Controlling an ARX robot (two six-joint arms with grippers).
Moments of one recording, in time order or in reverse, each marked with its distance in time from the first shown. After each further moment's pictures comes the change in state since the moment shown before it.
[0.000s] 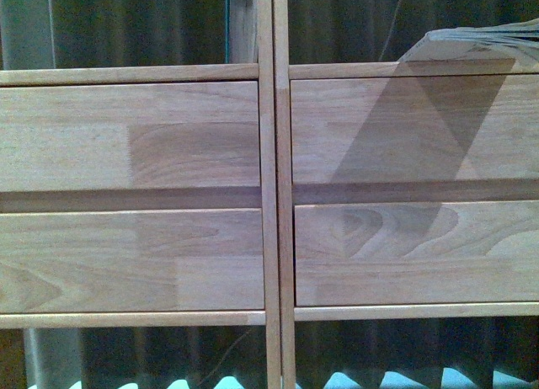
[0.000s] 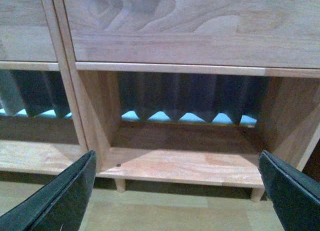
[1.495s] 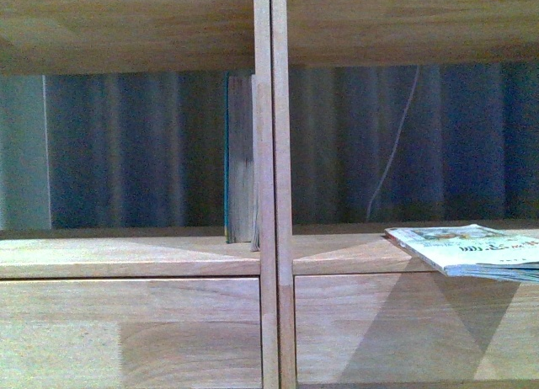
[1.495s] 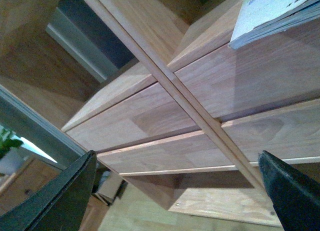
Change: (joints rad) left arm 0.000 0.000 0.000 0.000 0.001 0.003; right arm -0.011 0.790 0.298 0.537 -0.434 0.731
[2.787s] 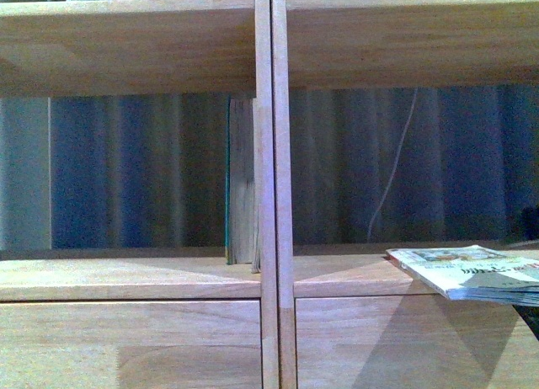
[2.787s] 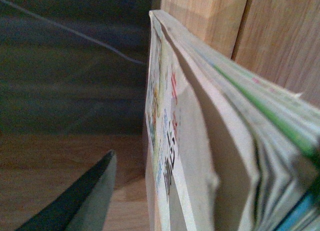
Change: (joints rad) left arm 0.000 0.000 0.000 0.000 0.000 0.000; right arm -0.013 0.797 0.578 0.151 0.483 0.742
